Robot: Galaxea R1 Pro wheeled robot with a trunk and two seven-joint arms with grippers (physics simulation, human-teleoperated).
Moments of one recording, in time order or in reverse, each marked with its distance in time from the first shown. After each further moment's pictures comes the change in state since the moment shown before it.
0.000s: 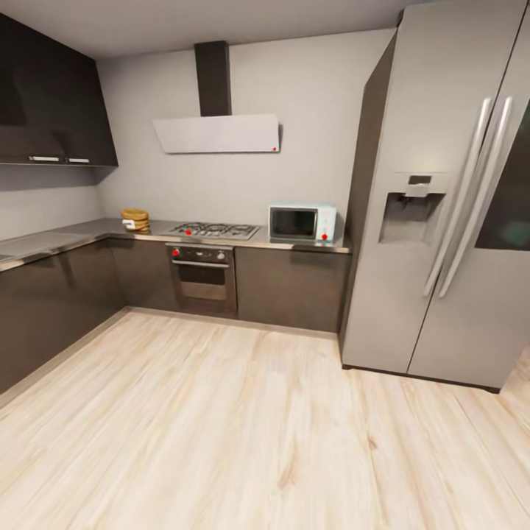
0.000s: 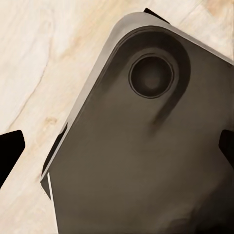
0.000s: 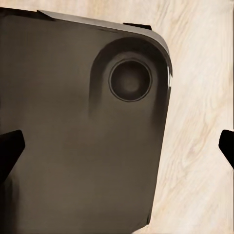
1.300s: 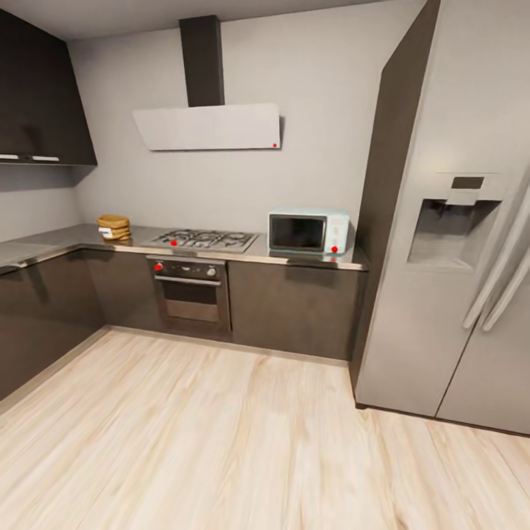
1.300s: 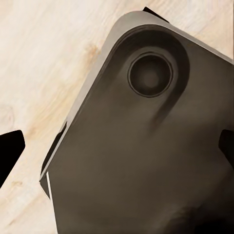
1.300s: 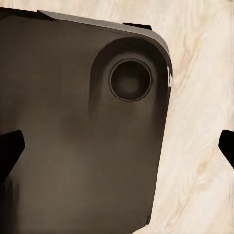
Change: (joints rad) left arm 0.000 -0.002 0.000 0.000 0.000 0.001 0.000; right arm 0.000 0.000 0.000 0.000 0.000 0.000 0.000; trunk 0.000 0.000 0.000
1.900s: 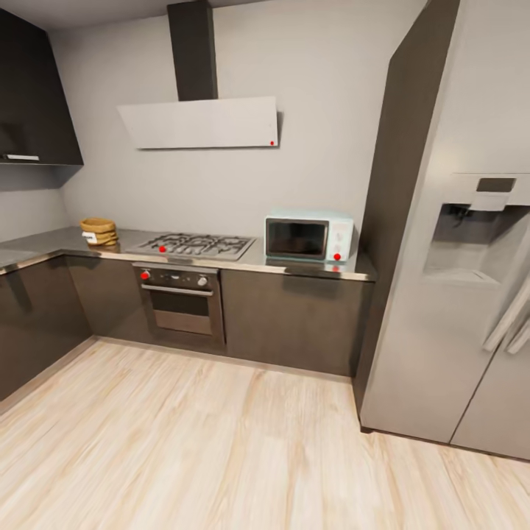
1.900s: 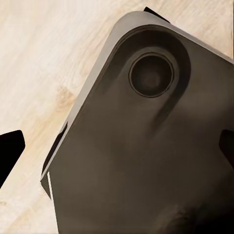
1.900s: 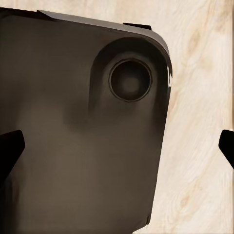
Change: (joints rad) left arm 0.000 0.002 0.000 0.000 0.000 0.001 0.000; right arm 0.000 0.000 0.000 0.000 0.000 0.000 0.000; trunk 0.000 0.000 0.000
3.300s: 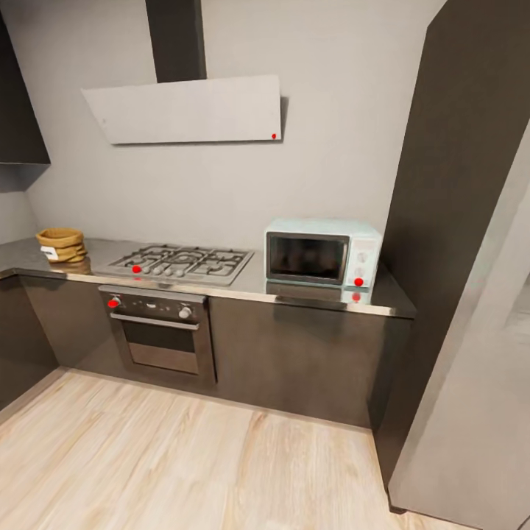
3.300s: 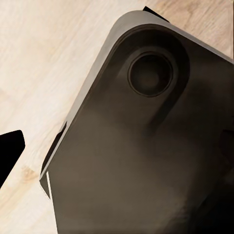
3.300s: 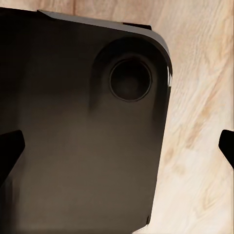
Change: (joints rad) left arm 0.000 -0.002 0.000 0.000 0.000 0.000 0.000; right arm 0.000 0.000 0.000 0.000 0.000 0.000 0.000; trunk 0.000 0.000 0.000
